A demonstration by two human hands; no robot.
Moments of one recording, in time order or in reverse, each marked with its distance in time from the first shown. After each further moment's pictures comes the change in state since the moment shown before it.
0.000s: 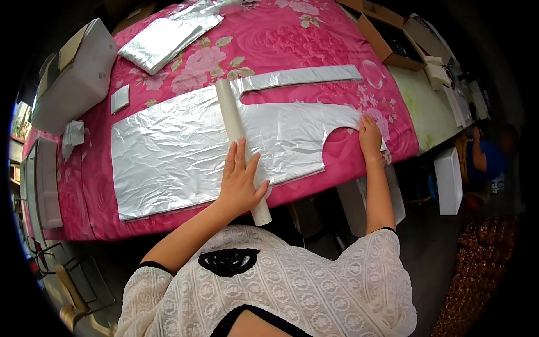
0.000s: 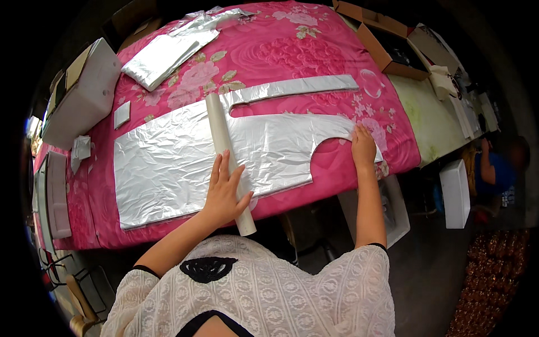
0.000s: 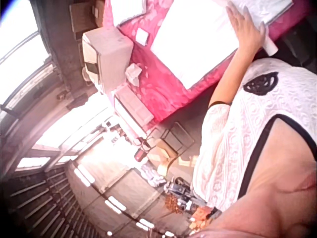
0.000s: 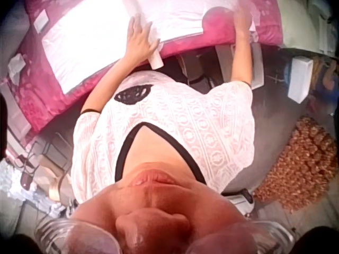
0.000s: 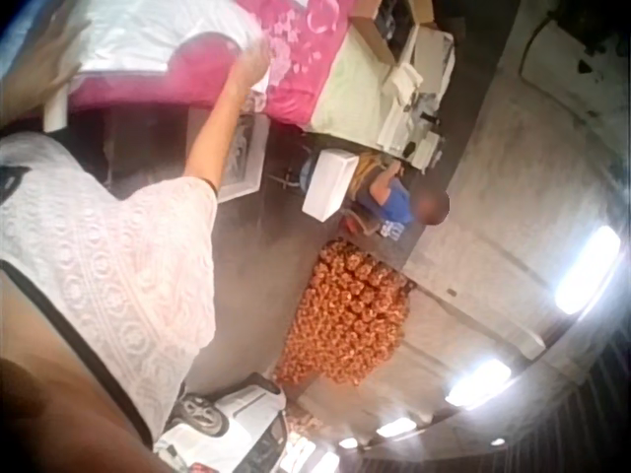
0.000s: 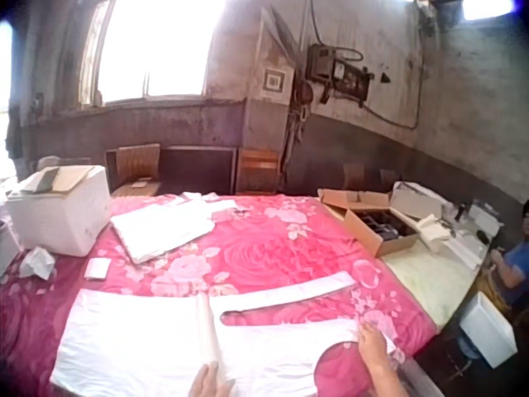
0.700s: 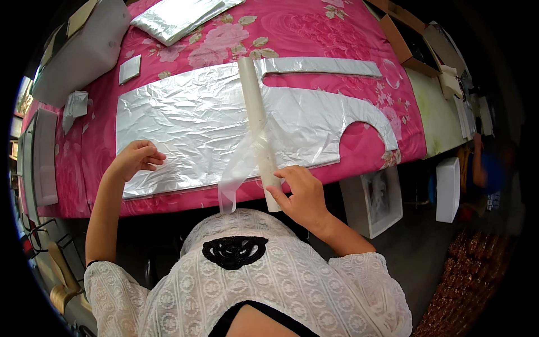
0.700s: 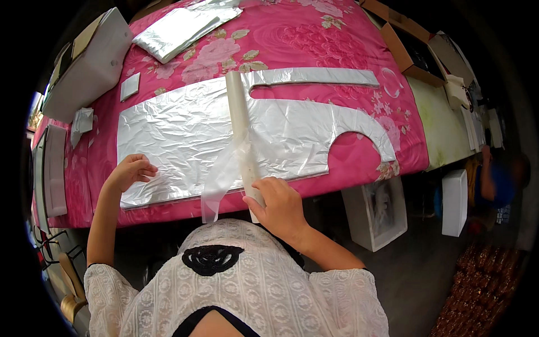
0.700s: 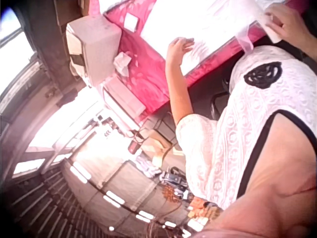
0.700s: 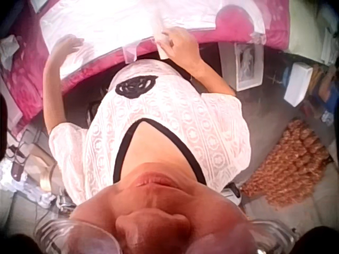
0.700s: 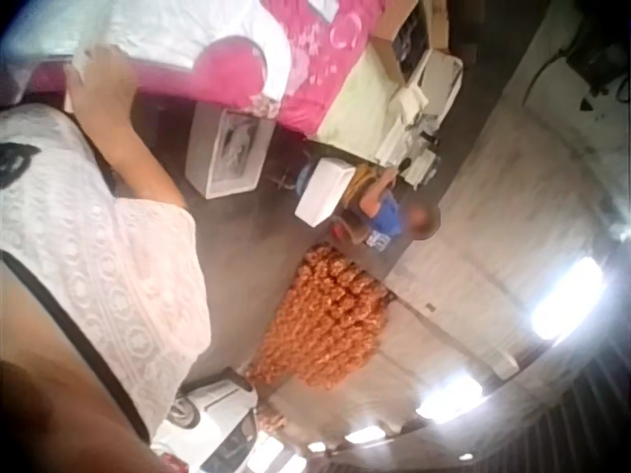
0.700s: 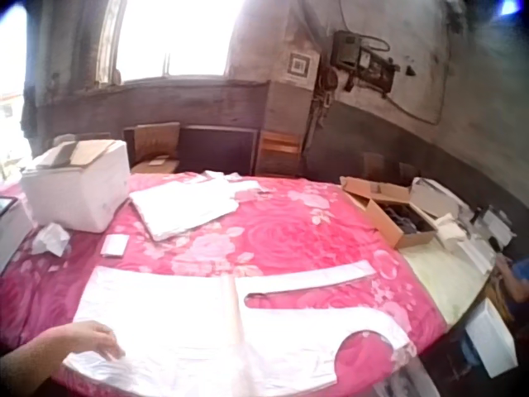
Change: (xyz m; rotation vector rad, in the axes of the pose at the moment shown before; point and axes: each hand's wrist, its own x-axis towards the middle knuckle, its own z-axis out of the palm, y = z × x) left_hand -0.069 -0.187 -0.168 -0.992 -0.309 -0.975; right_hand -0.104 -0.288 -0.087 0.631 -0.392 -0.224
